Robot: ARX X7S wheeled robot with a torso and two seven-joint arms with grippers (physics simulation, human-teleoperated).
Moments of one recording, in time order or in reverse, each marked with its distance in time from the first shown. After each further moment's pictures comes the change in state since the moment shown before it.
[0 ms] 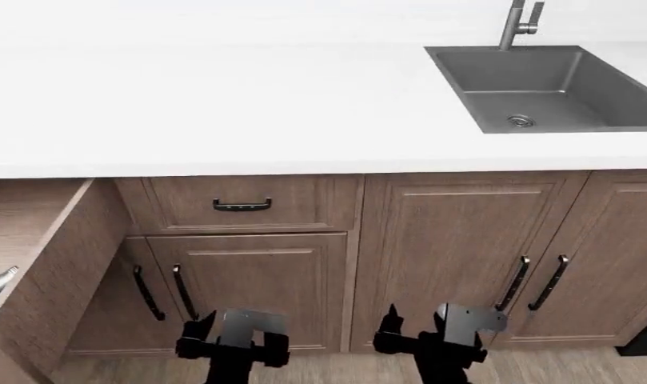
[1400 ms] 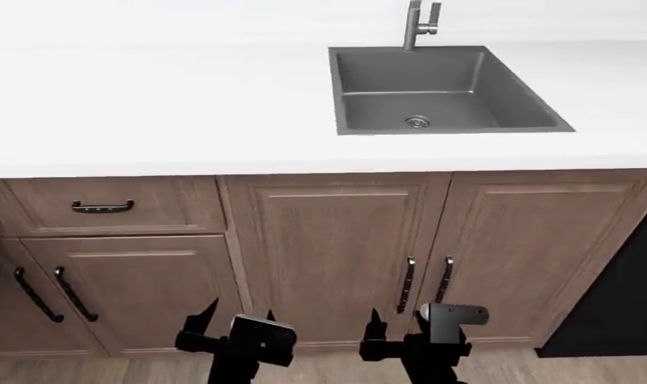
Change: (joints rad) left arm 0.033 -0.067 0.067 0.135 0.174 0.078 -0.165; right arm -0.006 0.023 -0.082 -0.059 0.002 0.045 -0.047
